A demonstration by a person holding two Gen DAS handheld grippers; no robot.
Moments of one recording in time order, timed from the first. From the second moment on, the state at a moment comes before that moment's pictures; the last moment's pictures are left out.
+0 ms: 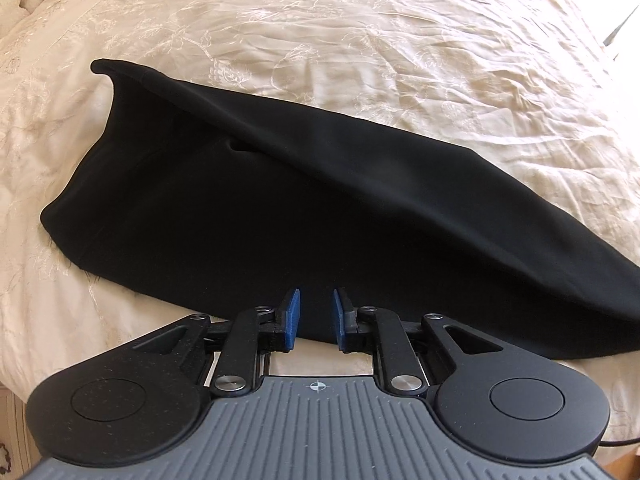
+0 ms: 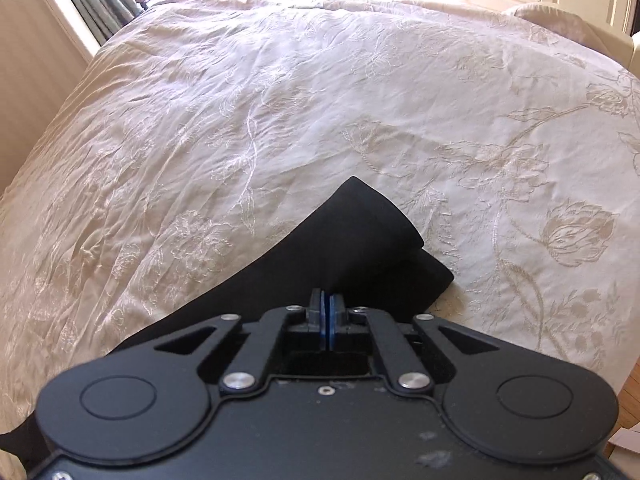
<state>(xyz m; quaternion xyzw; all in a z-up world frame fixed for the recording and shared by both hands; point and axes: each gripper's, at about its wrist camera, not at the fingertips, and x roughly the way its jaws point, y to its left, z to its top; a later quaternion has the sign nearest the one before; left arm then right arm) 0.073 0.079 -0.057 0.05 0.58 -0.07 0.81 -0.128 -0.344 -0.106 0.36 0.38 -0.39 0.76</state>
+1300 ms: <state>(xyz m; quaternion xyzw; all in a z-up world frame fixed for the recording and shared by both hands) 0.165 0.291 -0.049 0.09 0.58 0.02 0.81 0.145 0.039 -0.054 0.07 0.45 0.08 0.89</state>
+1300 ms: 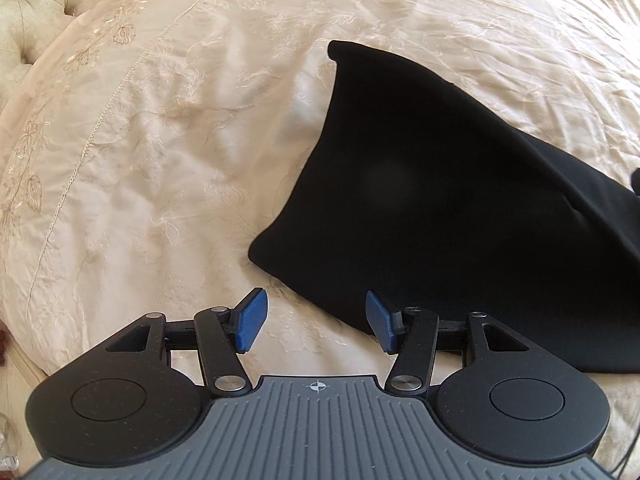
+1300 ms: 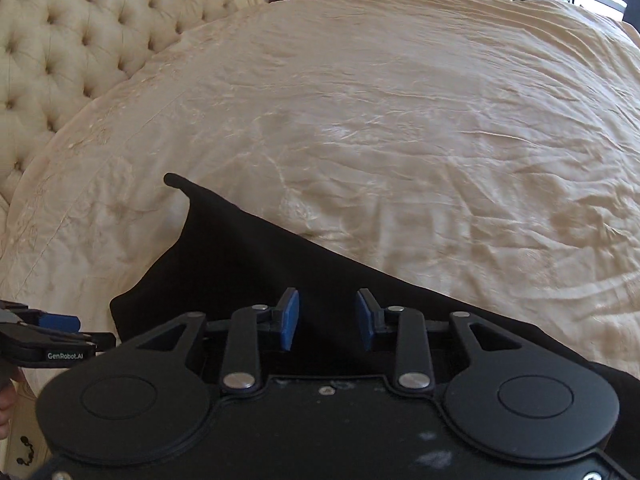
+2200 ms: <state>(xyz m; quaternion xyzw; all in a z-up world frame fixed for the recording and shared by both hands) 0.196 0.382 -0.027 0.04 0.55 0.07 0.83 0.131 0.133 -0.030 -0.03 0.47 0.16 0.87</state>
